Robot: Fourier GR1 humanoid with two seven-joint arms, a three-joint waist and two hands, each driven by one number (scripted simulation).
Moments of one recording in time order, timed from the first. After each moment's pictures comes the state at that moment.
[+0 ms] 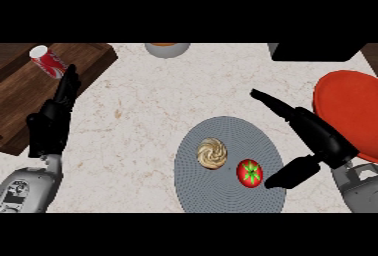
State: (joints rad) left arm -0.24 0.34 -0.09 -1.56 -0.04 0.26 0.16; right arm -0.34 -0.61 0.41 -1.72 0.04 0.13 0.24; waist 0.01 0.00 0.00
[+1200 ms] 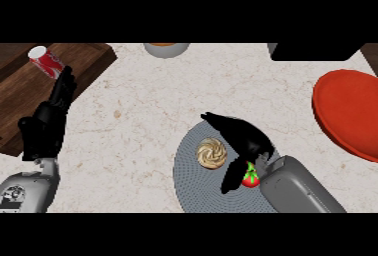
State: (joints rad) left arm -0.21 0.29 -0.02 -1.60 -0.10 0.19 0.17; right arm -0.45 -0.24 0.54 -1.47 0.37 0.34 0.51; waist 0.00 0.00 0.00
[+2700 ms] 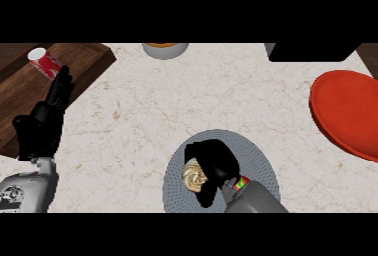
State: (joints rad) left arm -0.21 0.23 0.06 -1.61 -0.15 0.11 0.18; right arm -0.33 -0.02 0.62 -1.37 0.75 0.17 0.45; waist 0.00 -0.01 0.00
